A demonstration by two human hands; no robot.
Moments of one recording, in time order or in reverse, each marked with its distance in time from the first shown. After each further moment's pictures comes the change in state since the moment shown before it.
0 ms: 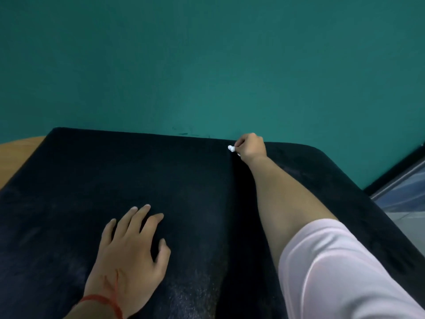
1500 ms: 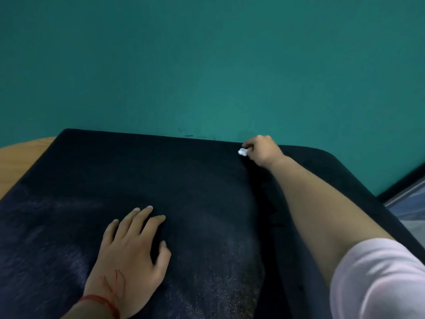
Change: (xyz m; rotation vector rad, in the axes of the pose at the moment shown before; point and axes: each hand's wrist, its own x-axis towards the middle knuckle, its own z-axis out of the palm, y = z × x) left_hand 0.002 0.004 0.000 -0.020 0.026 -0.013; right_hand -0.003 0.015 -0.038 -0.240 -0.149 -0.342
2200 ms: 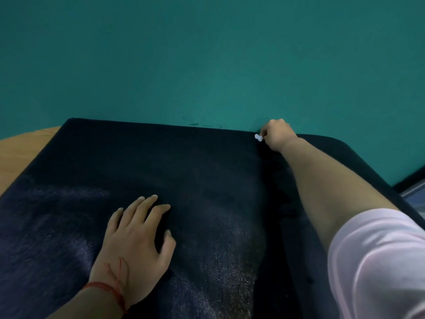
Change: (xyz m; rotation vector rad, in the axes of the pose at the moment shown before) left_hand -0.001 -0.003 0.001 -0.011 0.018 0.019; right_hand 0.017 0.009 -0.008 -0.219 -0.073 0.105
